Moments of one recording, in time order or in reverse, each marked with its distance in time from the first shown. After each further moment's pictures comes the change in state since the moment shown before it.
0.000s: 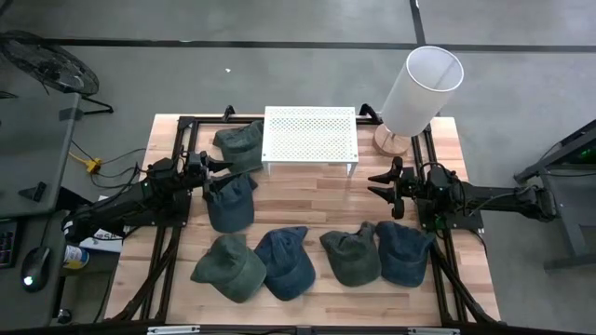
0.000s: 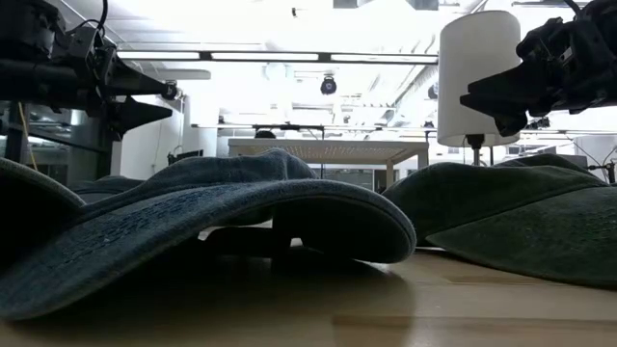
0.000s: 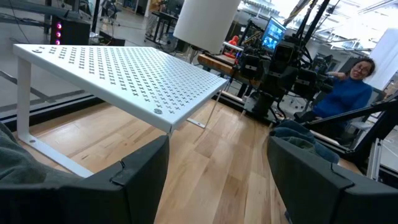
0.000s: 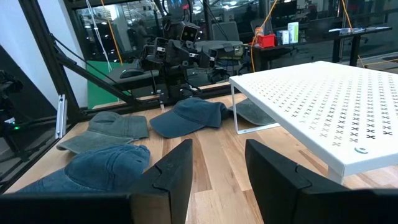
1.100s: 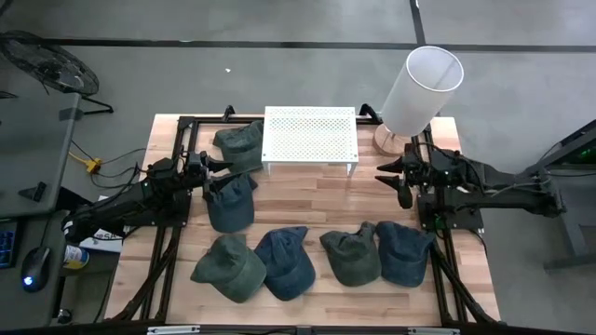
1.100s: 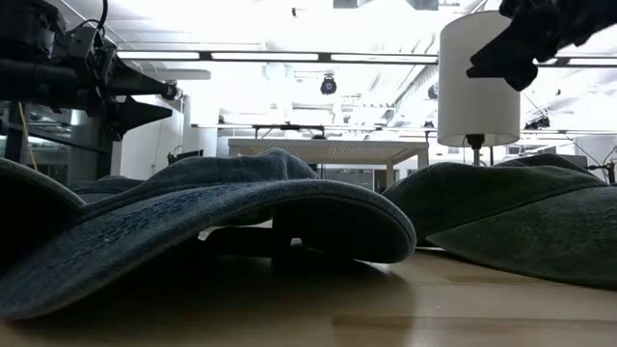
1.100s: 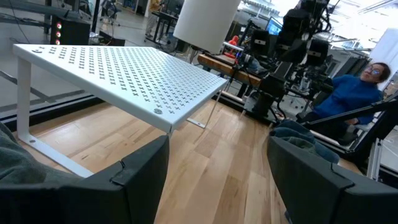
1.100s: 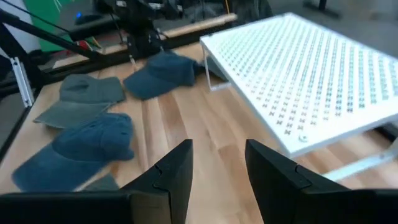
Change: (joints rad) left arm 0.000 0.000 0.000 0.000 0.000 0.000; right arm 0.000 0.205 0.544 -0.713 0.091 0.064
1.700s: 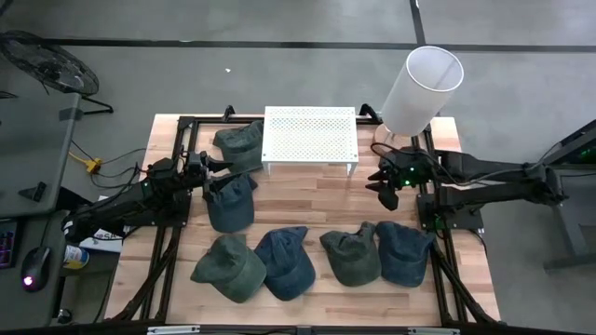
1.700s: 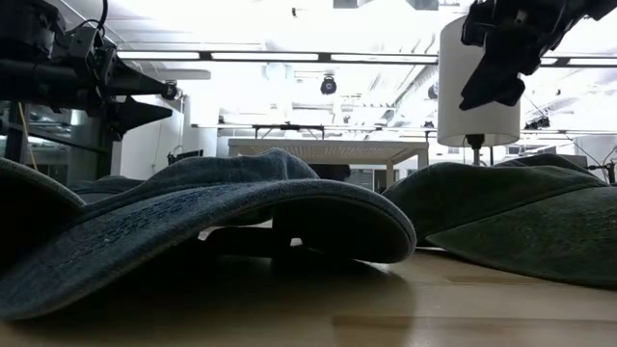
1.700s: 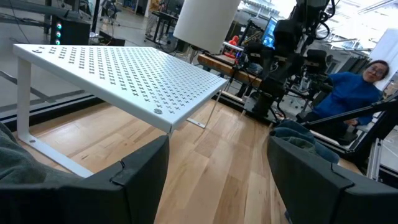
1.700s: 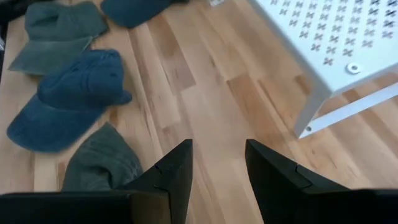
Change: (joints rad) left arm 0.000 0.000 0.000 0.000 0.000 0.000; right arm 0.000 0.327 0.141 -0.164 -0.081 0.104
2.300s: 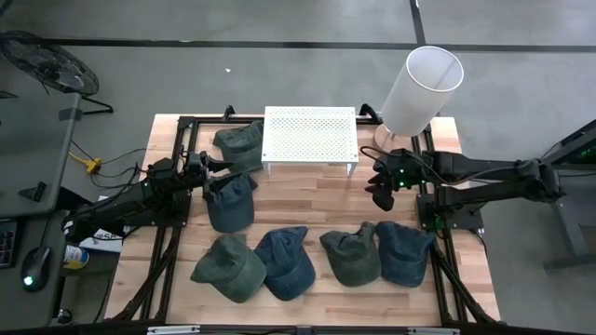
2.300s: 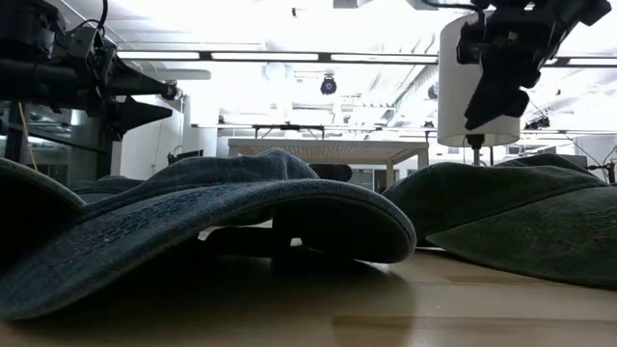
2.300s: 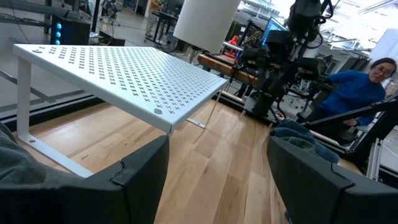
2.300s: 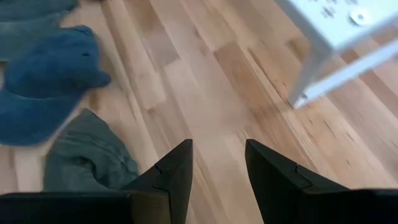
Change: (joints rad) left arm 0.000 0.000 0.000 0.000 0.000 0.000; right arm -0.012 0.074 0.000 -0.056 0.010 0.067
